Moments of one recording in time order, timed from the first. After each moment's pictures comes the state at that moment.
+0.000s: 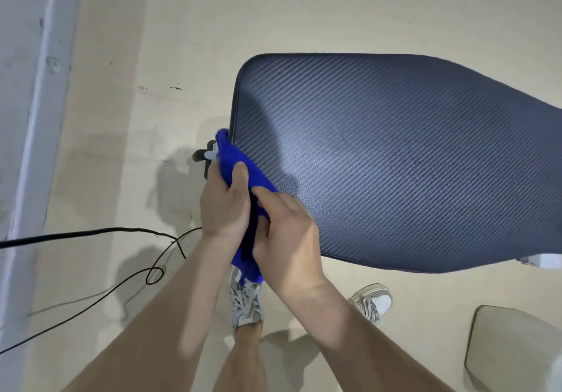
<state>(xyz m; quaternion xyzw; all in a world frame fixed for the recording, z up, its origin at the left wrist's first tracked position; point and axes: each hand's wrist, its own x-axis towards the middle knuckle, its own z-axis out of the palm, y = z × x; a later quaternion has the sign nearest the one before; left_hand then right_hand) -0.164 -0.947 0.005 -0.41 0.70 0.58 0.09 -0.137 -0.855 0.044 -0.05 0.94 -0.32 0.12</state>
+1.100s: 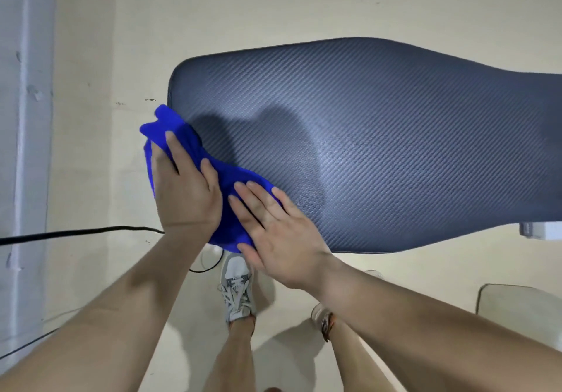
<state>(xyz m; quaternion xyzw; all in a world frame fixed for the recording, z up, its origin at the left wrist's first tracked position) -0.175 -0.917 0.008 -0.27 0.93 0.25 0.07 -0.141 -0.753 0.027 -0.36 0.91 -0.04 0.20</state>
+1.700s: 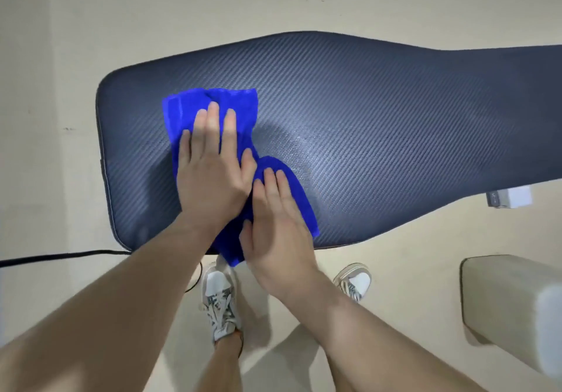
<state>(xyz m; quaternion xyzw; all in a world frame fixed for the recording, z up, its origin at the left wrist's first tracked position) -0.212 -0.826 0.002 0.03 0.99 0.11 0.06 -0.135 -0.720 0.041 -0.01 0.97 -0.20 0.17</state>
